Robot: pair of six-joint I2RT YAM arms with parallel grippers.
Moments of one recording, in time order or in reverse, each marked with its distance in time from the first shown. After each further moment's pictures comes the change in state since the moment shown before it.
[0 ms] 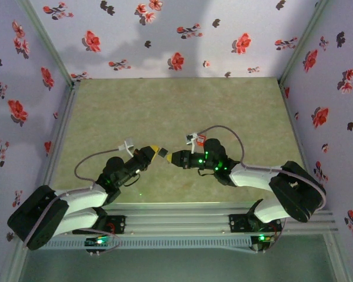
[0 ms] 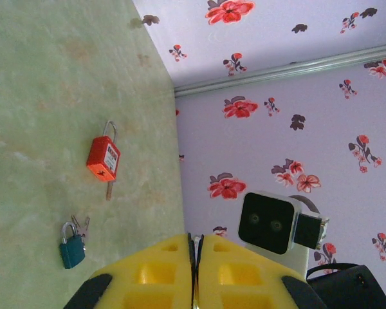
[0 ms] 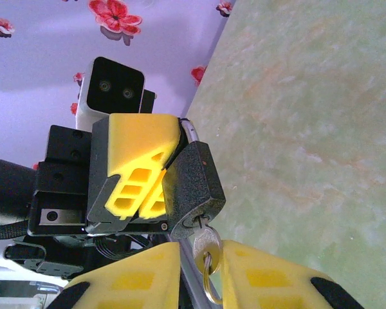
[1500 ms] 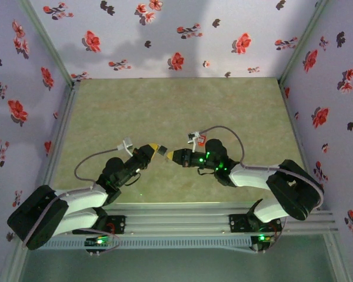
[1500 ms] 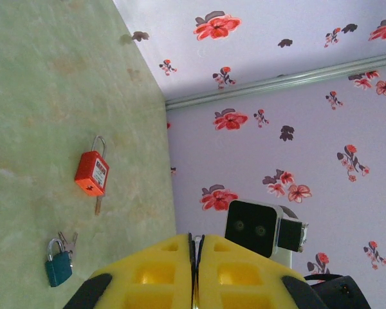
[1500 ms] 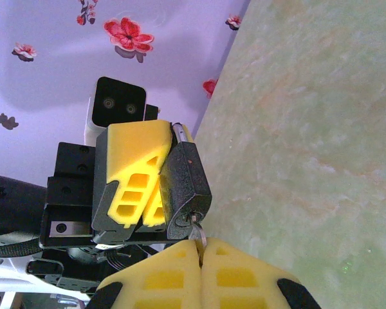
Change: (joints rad) left arm -0.016 0.000 0.002 0.039 -0.055 0.001; right arm -0.006 0.023 -0.020 0.107 0.000 0.078
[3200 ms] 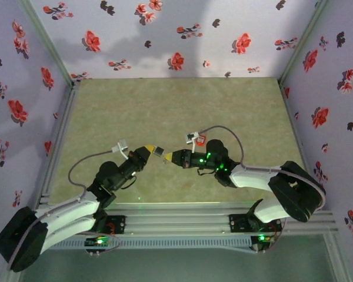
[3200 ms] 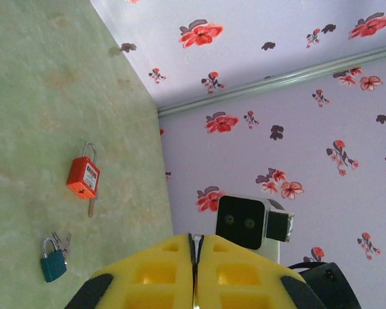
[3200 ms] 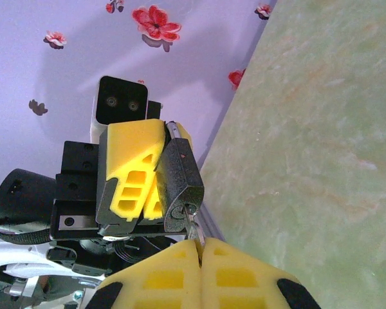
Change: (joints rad) left arm -0.016 -0.274 -0.015 -0.228 -0.056 0.054; right arm 0.005 -0.020 -0.002 0.034 -0.056 0.019
